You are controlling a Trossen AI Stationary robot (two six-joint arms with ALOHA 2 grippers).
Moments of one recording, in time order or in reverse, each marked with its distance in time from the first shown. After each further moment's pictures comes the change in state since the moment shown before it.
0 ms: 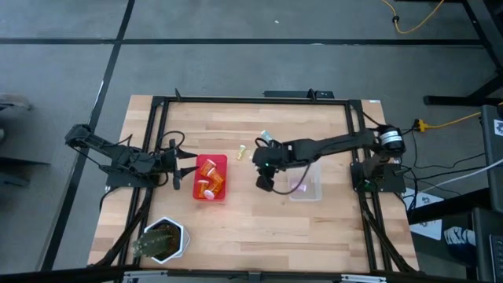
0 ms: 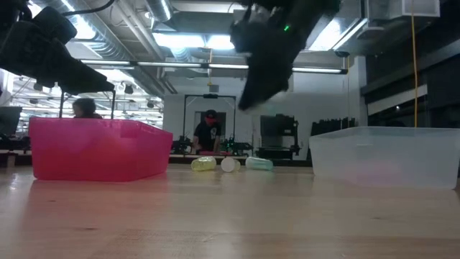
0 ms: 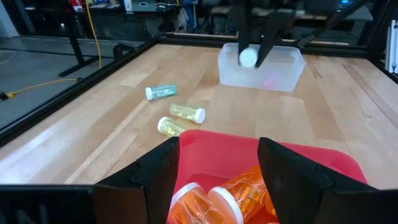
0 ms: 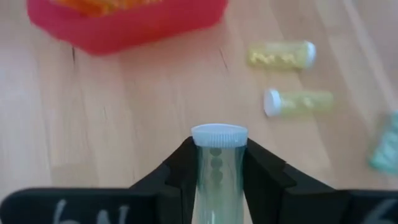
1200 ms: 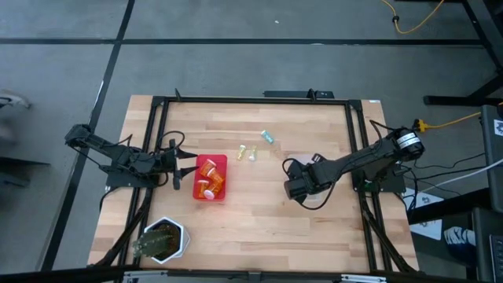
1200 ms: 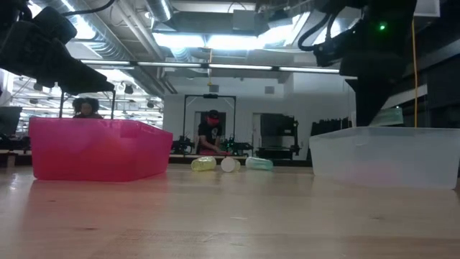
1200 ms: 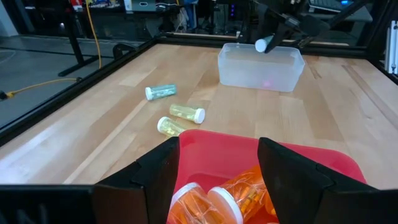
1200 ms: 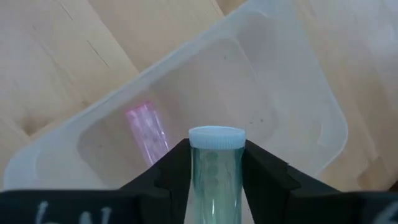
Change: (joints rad) left arm 0.000 0.000 0.000 0.000 0.000 -0.003; right arm 0.249 -0.153 -0.199 -0.538 0.216 0.608
